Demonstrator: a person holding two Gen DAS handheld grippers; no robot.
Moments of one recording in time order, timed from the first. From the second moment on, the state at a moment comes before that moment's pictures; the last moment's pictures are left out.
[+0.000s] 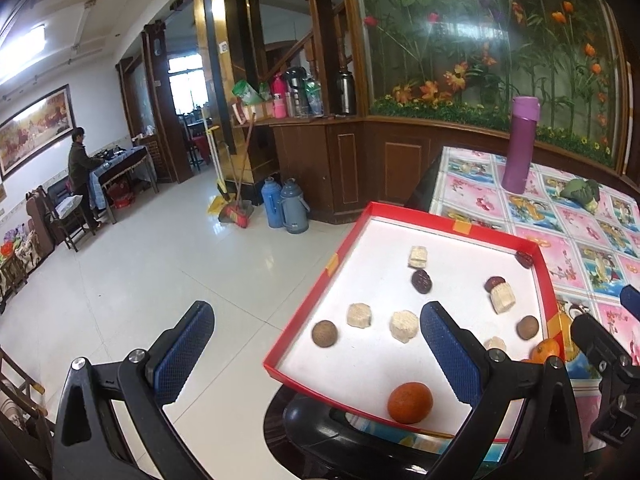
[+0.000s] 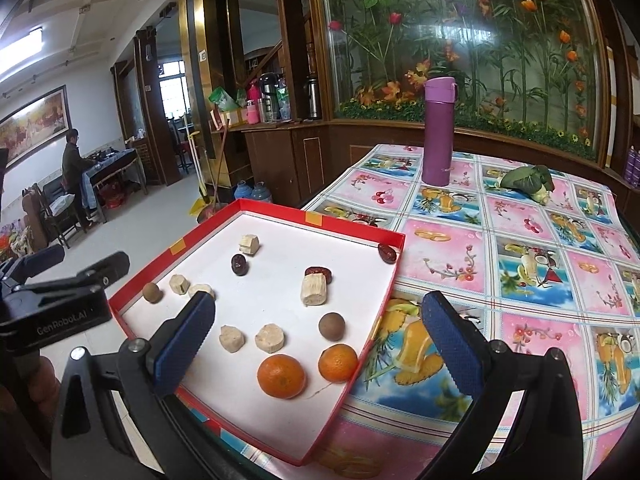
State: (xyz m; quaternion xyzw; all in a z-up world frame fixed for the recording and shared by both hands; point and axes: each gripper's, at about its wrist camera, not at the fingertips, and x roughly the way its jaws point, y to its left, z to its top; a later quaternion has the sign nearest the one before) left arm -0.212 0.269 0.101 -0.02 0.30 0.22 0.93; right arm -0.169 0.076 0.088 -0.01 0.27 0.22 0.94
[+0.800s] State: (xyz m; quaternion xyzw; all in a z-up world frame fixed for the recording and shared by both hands) left arm -0.197 0.257 0.085 -0.01 0.35 0.18 0.92; right arm -0.155 0.059 0.081 0.01 0.29 0.21 0.93
